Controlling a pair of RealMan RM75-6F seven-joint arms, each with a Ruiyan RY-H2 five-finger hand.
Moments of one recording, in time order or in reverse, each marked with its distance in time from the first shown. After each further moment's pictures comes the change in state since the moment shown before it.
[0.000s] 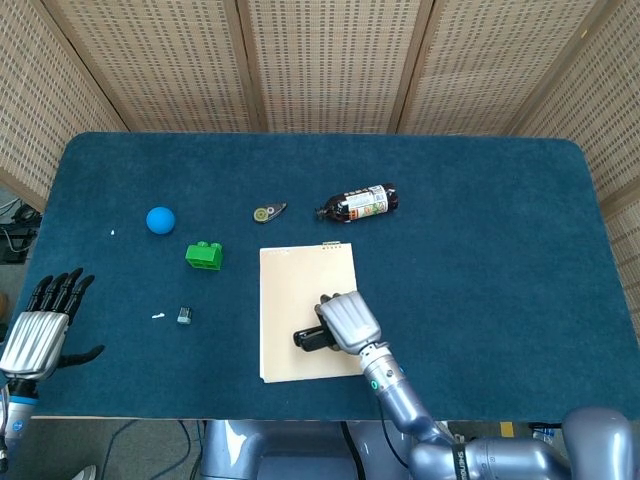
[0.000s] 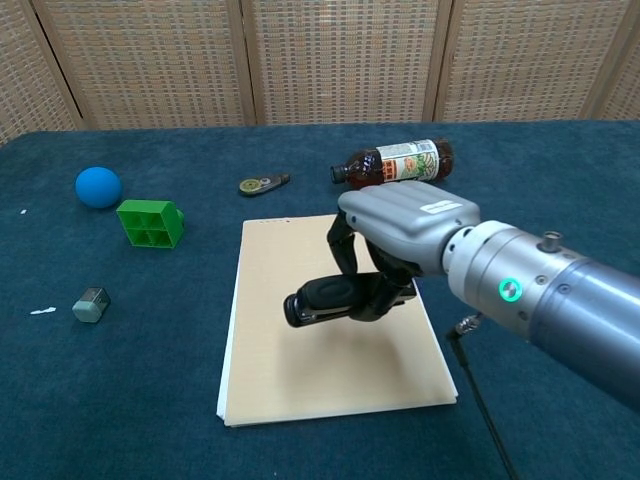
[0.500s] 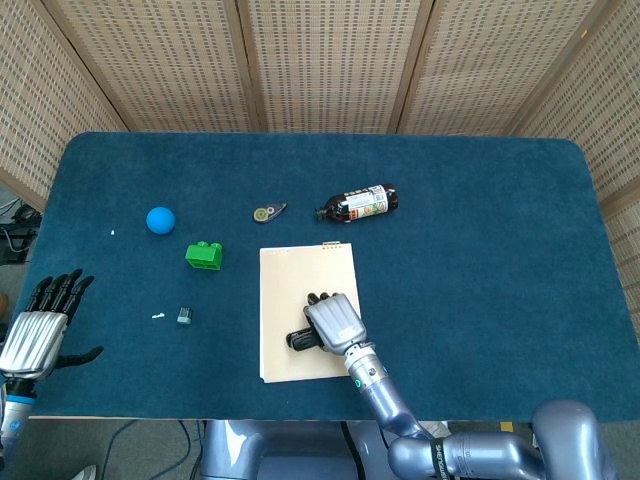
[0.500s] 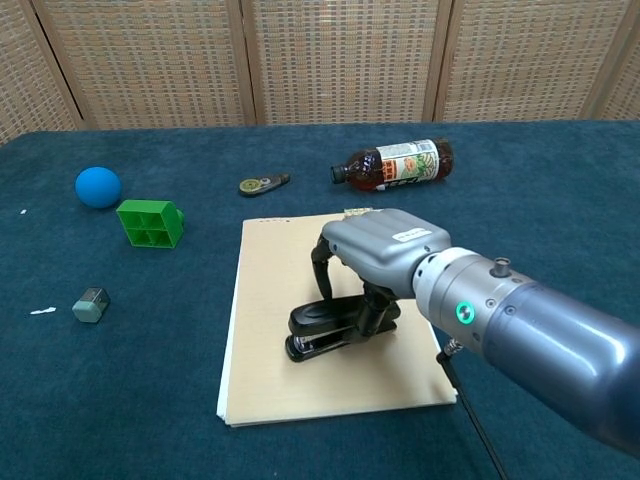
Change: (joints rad) left arm -0.005 0.018 0.003 -0.017 -0.013 -0.026 -0.008; right arm 0.047 -0.070 -0.009 0.087 0.094 -0.008 -0.019
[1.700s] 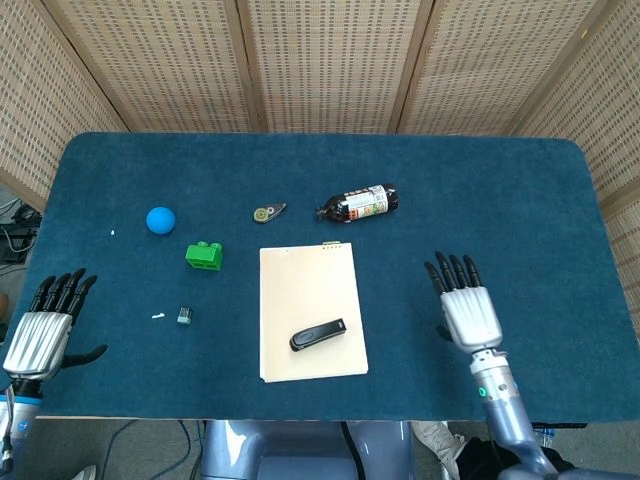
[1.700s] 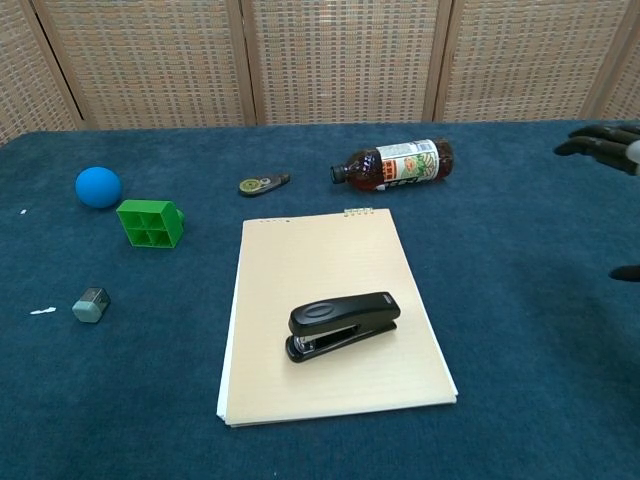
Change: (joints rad) left arm 0.008 -0.045 -0.007 0.016 0.012 0.040 0.048; right arm -0.296 0.475 -0.247 -0.106 -0.299 0.373 0.292
